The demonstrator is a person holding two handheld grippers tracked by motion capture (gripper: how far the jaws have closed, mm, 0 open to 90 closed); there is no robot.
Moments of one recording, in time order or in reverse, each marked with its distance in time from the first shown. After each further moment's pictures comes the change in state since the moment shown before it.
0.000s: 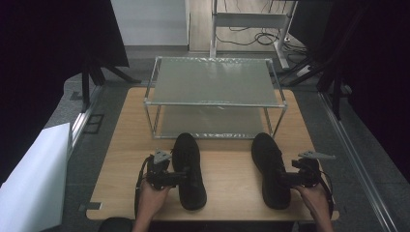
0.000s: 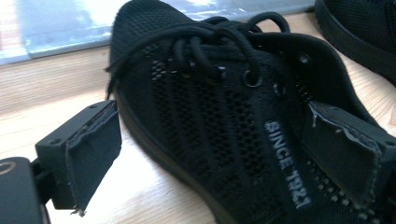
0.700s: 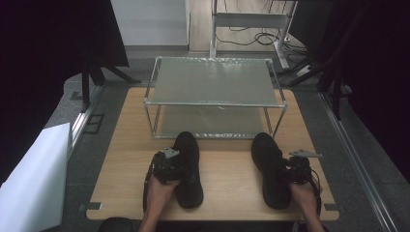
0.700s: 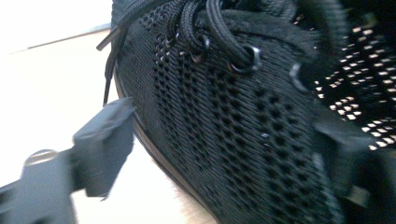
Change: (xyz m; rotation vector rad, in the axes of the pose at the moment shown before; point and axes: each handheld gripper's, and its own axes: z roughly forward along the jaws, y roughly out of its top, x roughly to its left) left arm 0.012 0.000 0.033 0.072 0.075 0.011; right arm 0.001 -0.004 0.031 0.005 -0.140 -0.039
